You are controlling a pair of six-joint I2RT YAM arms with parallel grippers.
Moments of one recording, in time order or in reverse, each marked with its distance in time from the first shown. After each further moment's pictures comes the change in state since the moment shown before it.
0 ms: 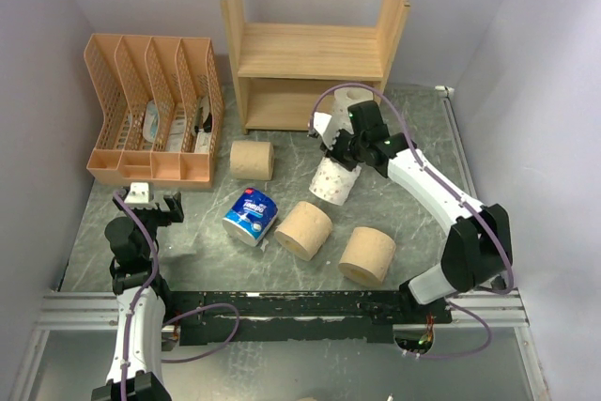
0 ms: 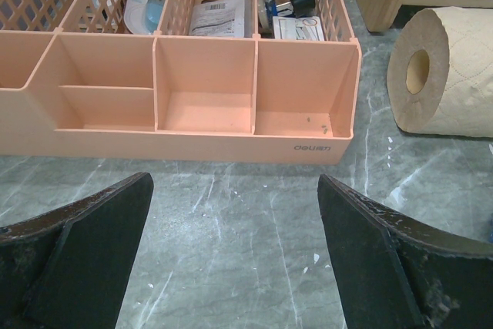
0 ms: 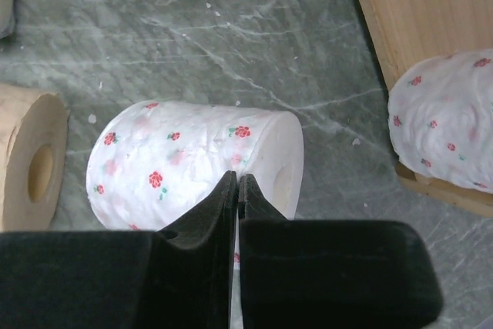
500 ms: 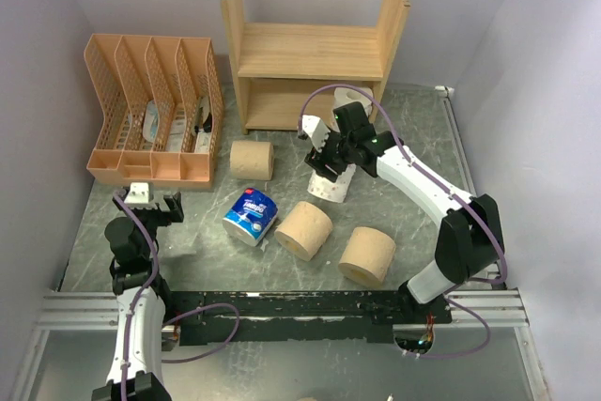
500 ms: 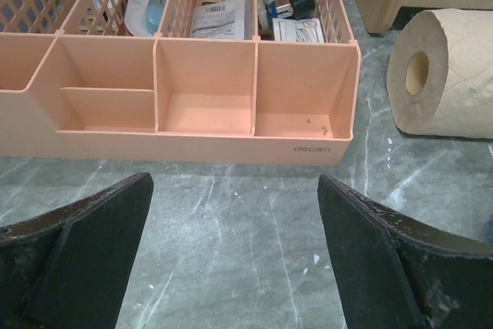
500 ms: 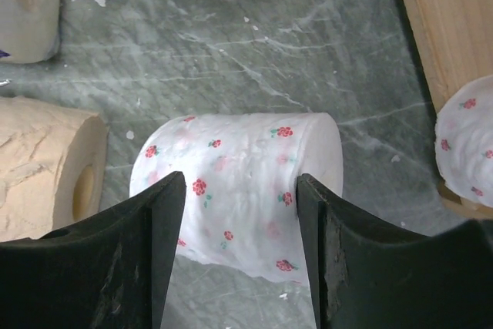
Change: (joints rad) left arm 0.000 -0.003 0.000 0.000 0.000 0.000; right arm 0.072 0.074 0.045 -0.022 0.034 0.081
